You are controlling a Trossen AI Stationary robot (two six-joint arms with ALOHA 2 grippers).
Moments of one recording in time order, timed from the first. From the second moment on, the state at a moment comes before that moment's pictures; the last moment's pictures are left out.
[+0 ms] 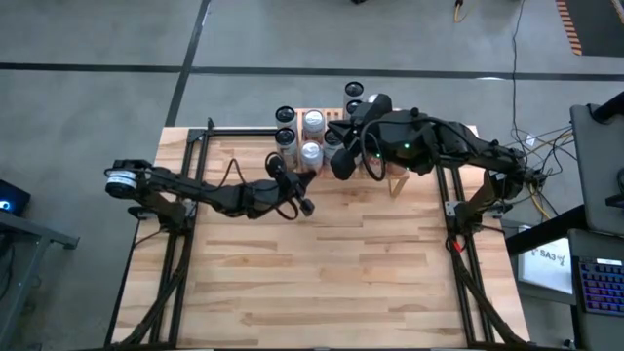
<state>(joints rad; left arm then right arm) -0.03 1.53 0.82 0.53 -0.67 -0.09 0.05 1.67 2.20 -0.85 0.60 0.17</state>
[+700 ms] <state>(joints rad) -0.04 1.49 0.82 0.54 -0.66 -0.09 0.03 1.67 2.20 -0.86 0.60 0.22</state>
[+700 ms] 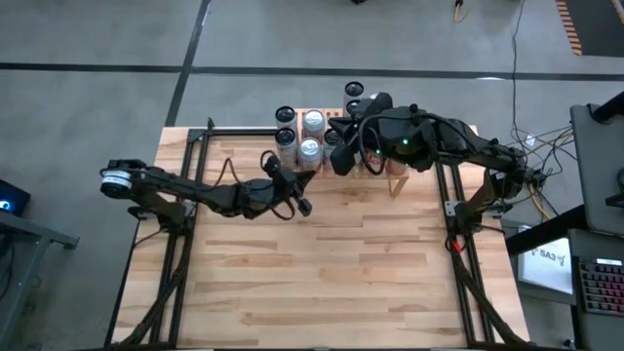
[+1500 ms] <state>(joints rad) -0.17 0.95 0.82 0.41 -0.73 0.06 -0.20 1.79 2.28 -0.83 0.37 0.28</state>
